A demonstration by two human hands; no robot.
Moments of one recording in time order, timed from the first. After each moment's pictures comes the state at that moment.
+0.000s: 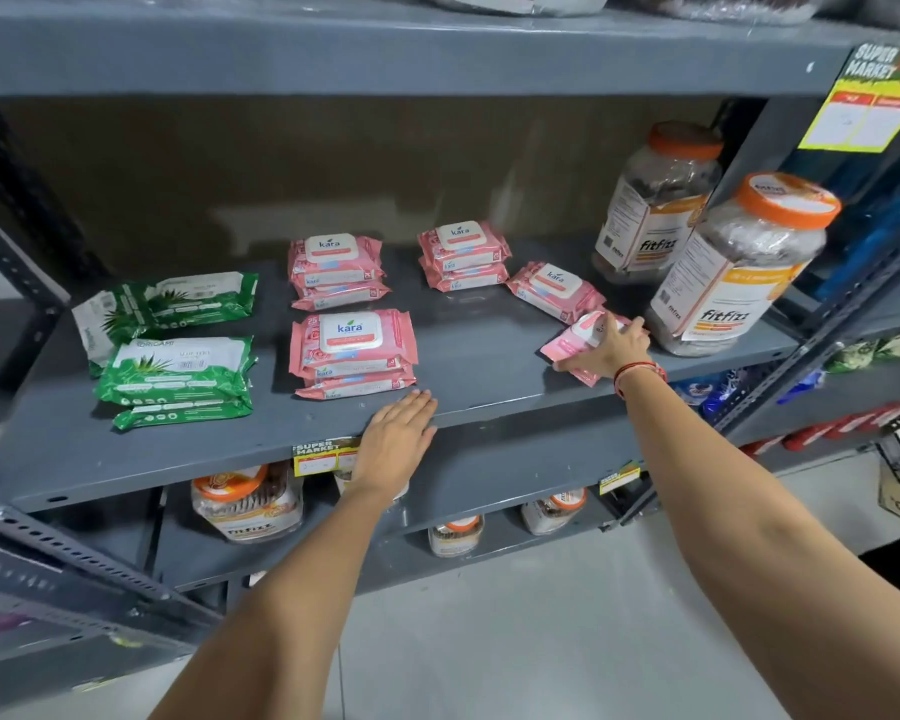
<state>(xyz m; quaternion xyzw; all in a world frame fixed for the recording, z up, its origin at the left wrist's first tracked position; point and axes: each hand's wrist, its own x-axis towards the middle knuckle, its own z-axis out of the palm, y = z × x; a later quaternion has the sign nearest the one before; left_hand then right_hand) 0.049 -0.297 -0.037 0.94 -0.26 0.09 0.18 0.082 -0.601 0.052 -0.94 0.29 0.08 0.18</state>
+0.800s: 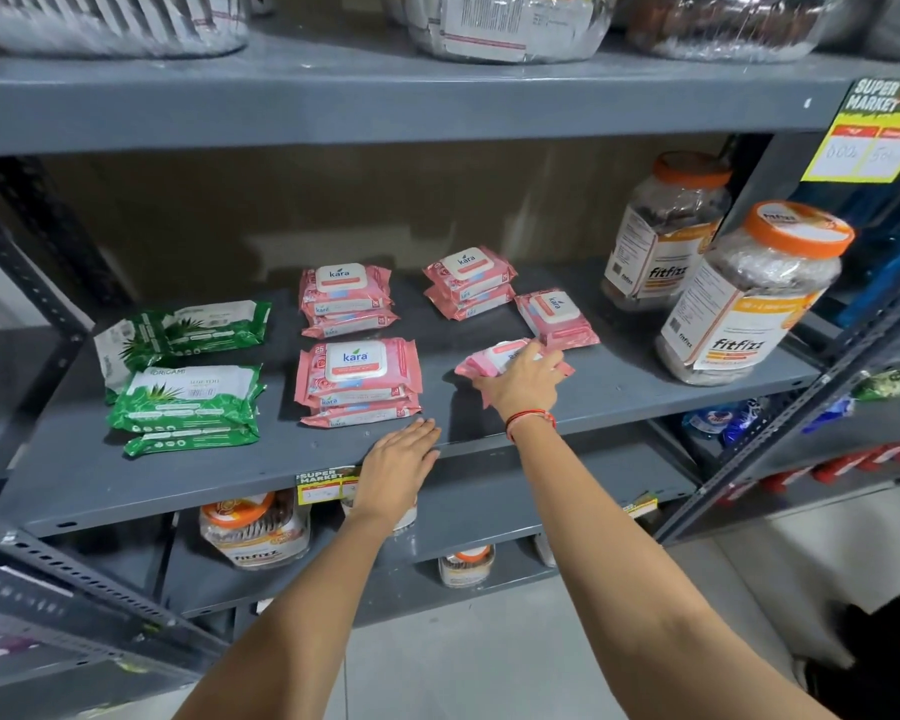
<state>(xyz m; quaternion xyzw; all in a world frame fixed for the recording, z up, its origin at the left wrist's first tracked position) 0.053 -0.299 -0.036 0.94 -0.25 0.11 0.20 0.097 -0.470 0.044 -0.92 0.30 -0.06 0.23</state>
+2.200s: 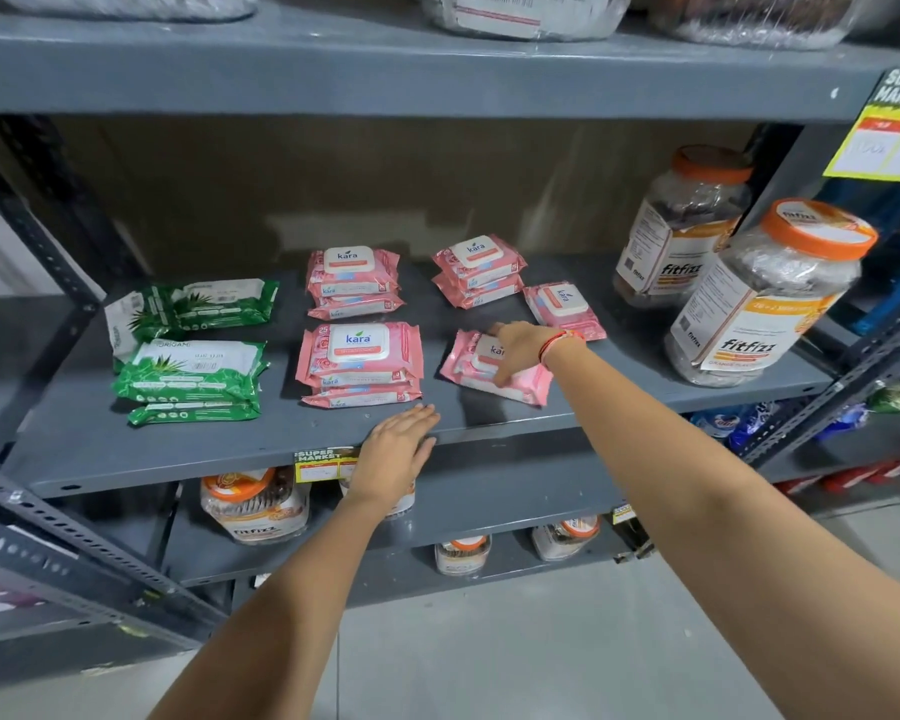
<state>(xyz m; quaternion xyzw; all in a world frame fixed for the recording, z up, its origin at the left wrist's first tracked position) 0.050 -0.300 -0.036 0.93 -0.23 0.11 0.25 0.138 -0.506 0.088 -0.97 -0.02 0.24 0.06</state>
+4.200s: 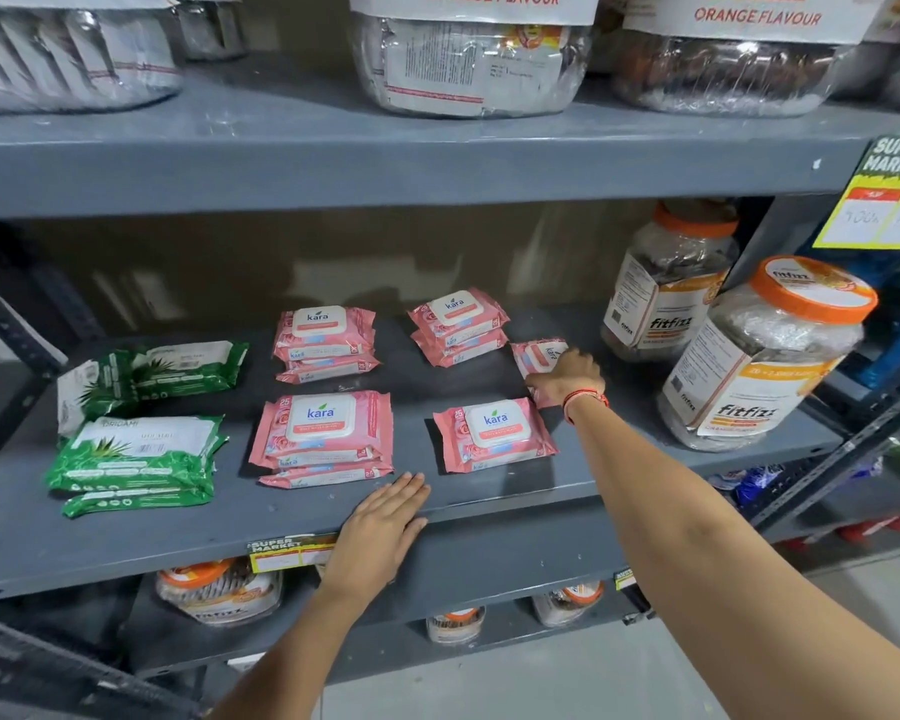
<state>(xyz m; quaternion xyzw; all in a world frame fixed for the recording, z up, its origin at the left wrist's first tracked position) 0.061 -0.316 -0.045 0.94 -0.27 0.15 0.15 0.200 -0.597 0.048 -0.94 0.28 0.01 0.19</state>
